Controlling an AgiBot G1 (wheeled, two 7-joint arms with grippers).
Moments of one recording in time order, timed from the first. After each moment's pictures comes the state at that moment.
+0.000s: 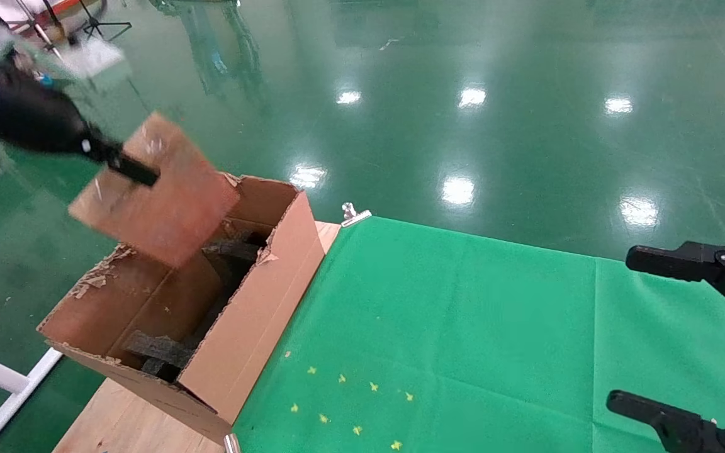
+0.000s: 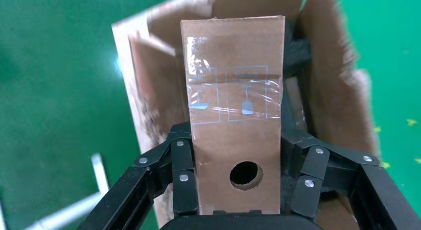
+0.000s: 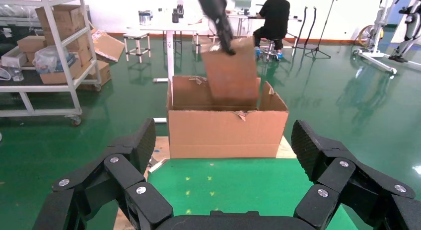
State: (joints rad) left arm -2.29 0.66 1.47 -0.73 1.65 1.37 -0.97; right arm 1.08 -0.59 -0.33 1.26 -0.69 -1.47 0.16
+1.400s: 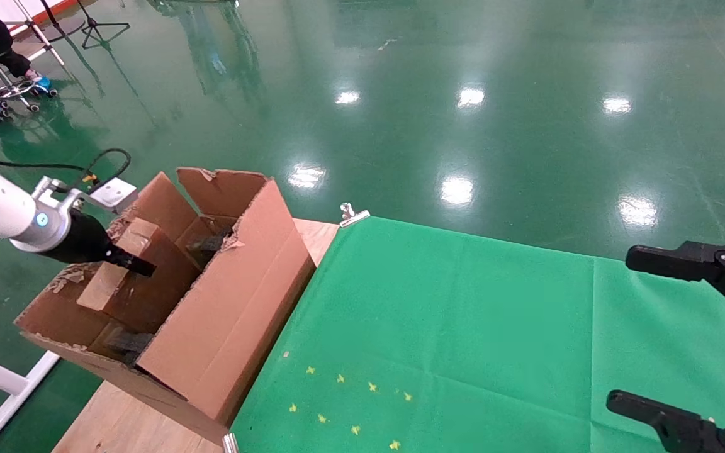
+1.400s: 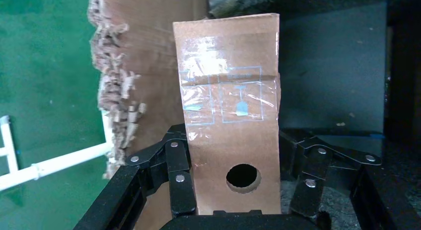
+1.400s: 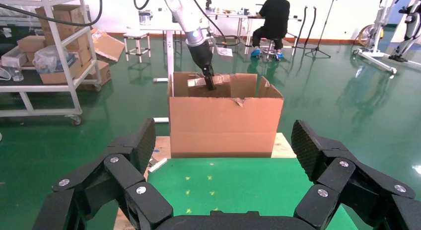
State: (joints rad) left arm -1.88 0.83 1.45 -0.05 1.54 0.99 -0.64; right arm 1.08 -0.59 -0.33 1.26 -0.69 -1.47 0.16
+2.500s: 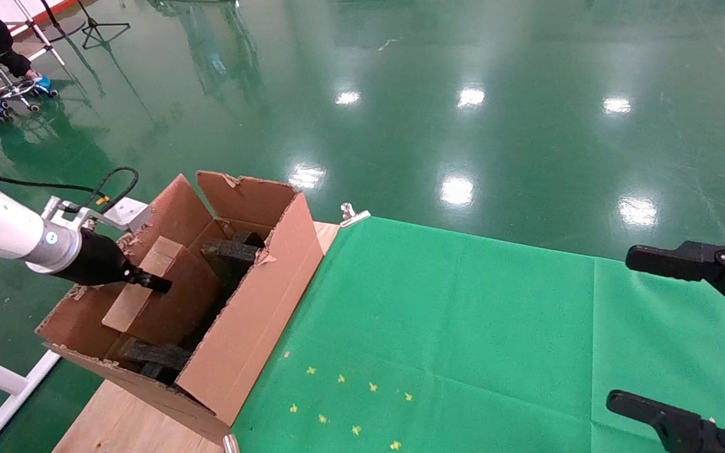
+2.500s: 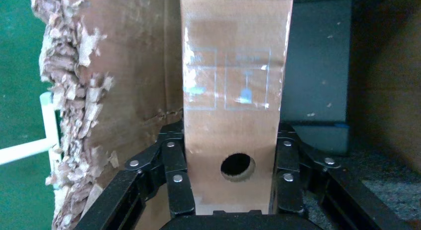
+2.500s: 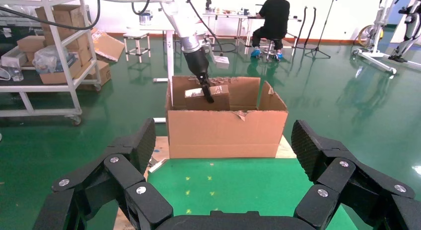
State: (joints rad) left arm -1.82 0.83 1.40 -0.01 1.46 1.05 -0.63; right arm 1.08 -0.59 -0.33 1.26 -0.69 -1.47 0.16
